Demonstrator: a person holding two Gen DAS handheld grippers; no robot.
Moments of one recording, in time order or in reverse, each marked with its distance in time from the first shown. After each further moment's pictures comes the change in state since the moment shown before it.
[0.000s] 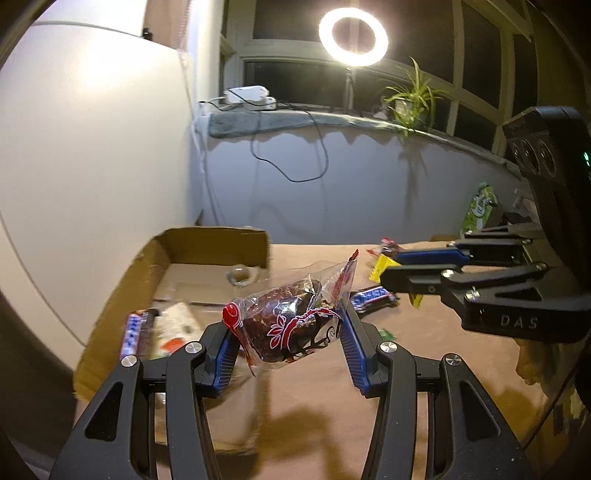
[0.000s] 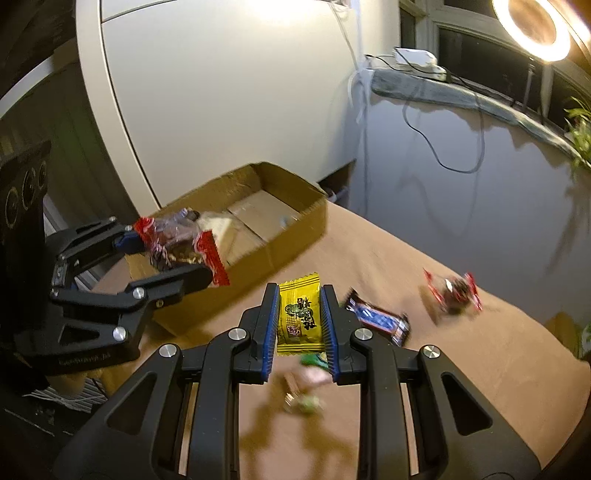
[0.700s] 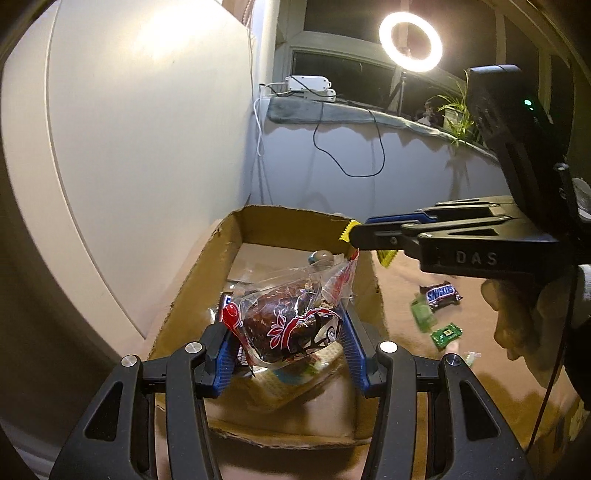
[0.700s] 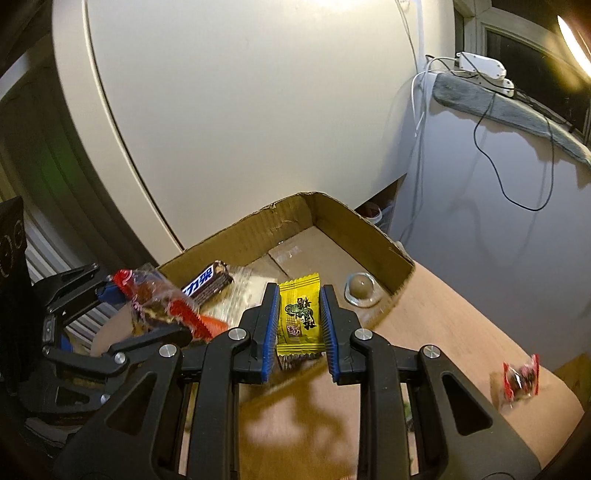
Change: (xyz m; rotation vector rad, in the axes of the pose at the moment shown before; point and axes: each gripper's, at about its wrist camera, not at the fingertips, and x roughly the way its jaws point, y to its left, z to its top) left arm 0.005 0.080 -0.014 -0.109 0.023 0.070; right arm 0.094 0.043 0.074 -0.056 0.035 0.103
